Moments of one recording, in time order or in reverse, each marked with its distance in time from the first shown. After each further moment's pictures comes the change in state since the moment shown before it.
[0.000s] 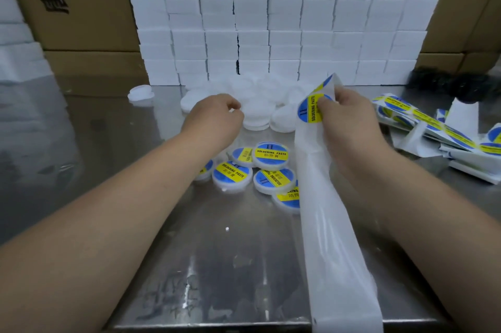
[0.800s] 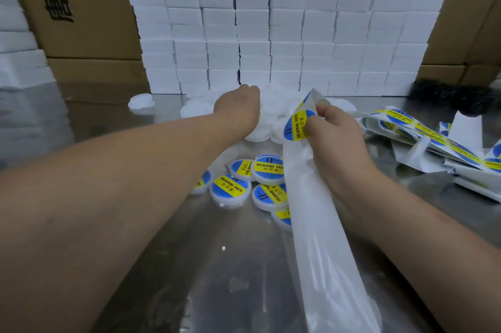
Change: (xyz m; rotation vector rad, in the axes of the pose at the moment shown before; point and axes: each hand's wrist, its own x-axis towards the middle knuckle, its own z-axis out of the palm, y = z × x) left_hand 0.075 0.015 0.038 0.481 0.004 0.250; right_hand -0.009 0.001 0.008 0.063 -0.129 -0.031
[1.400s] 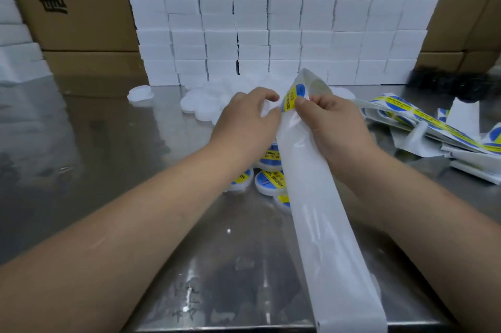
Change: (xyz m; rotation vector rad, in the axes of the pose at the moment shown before) left_hand -0.094 0.028 -0.034 -0.797 0.069 -0.139; right_hand -0.005 -0.006 -0.002 0.032 -0.066 0.015
